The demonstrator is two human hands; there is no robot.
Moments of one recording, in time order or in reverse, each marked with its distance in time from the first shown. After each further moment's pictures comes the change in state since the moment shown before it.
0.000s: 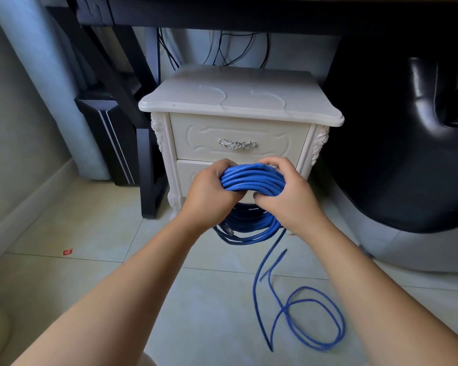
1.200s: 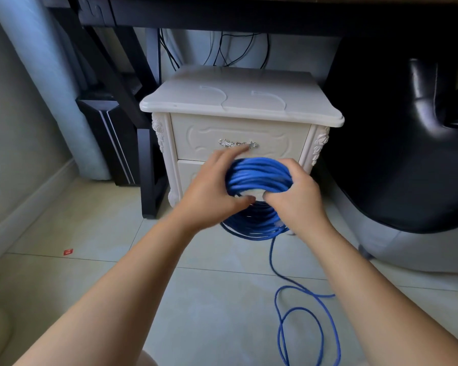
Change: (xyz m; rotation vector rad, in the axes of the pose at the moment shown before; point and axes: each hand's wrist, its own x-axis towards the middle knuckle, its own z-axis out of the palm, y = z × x) left_hand 0.002 0.000 -0.011 0.120 -0.106 0.205; right_hand -0.003 -0.007 0.000 -0.080 0.163 0.062
